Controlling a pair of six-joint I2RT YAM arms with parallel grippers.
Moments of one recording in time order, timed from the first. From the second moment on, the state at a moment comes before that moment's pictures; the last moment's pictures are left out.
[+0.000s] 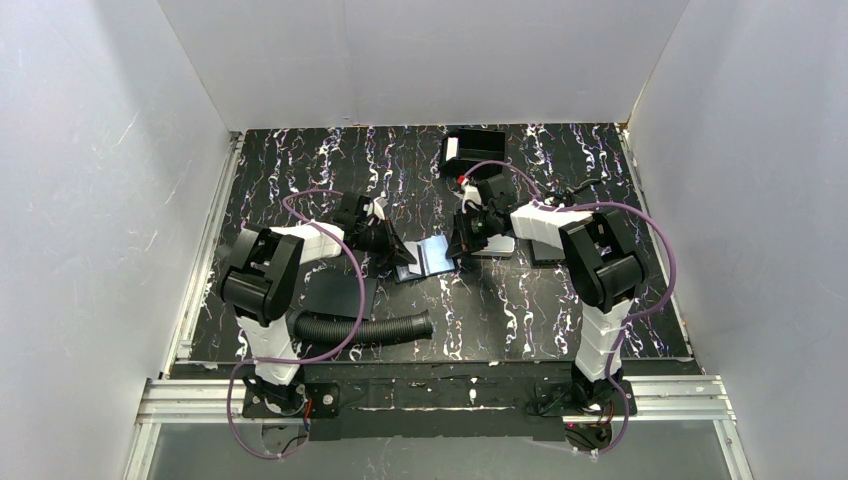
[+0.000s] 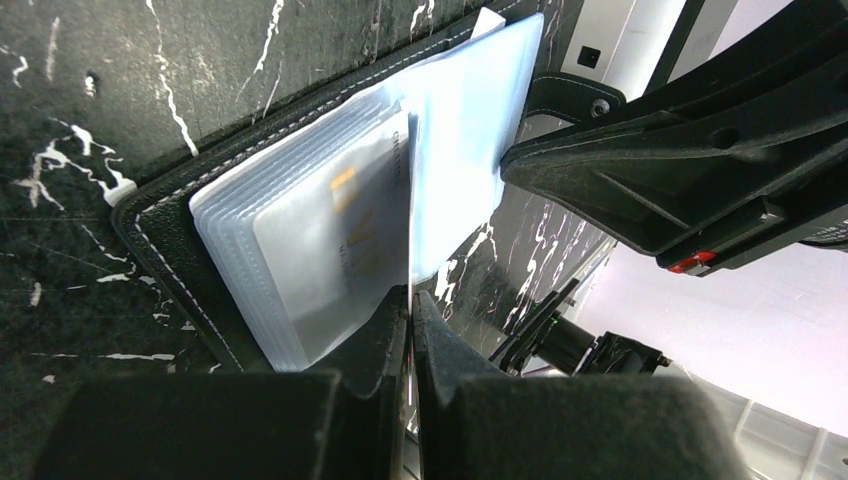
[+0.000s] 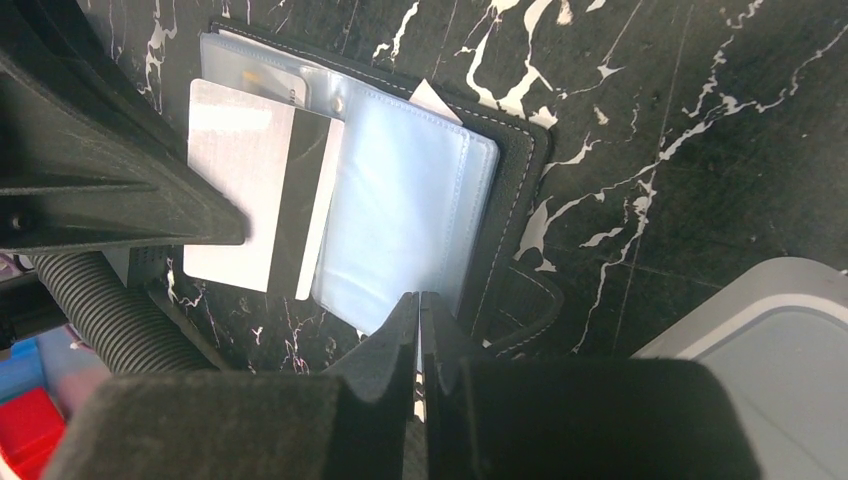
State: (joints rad) left arm -0.37 1.84 0.96 -0.07 0.64 -0.79; right arm 0.49 1.94 1.18 -0.21 -0.57 0.28
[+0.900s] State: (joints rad) left arm -0.37 1.88 0.92 0.10 0.68 -0.84; right arm 0.49 1.94 1.16 -0.18 -0.59 0.29
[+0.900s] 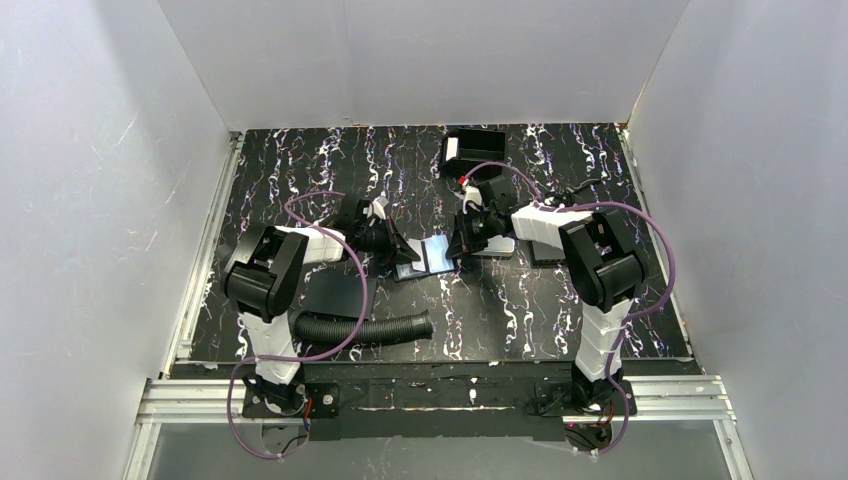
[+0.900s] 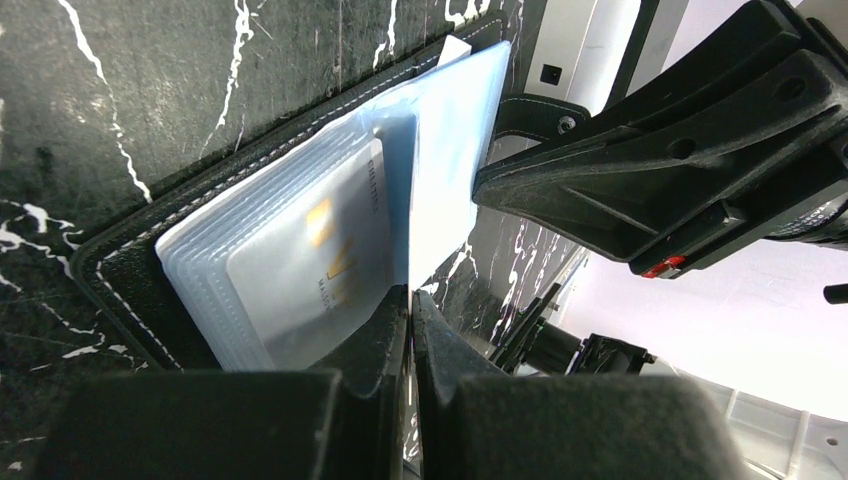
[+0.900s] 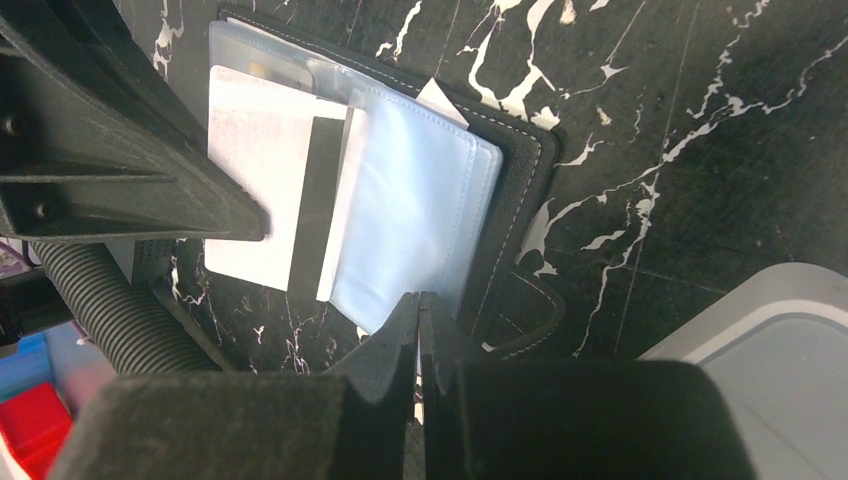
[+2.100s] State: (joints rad) left arm -0.37 1.86 0.89 0.15 0.64 -0.72; right arm 0.48 1.95 1.15 -0.14 -0.62 0.29
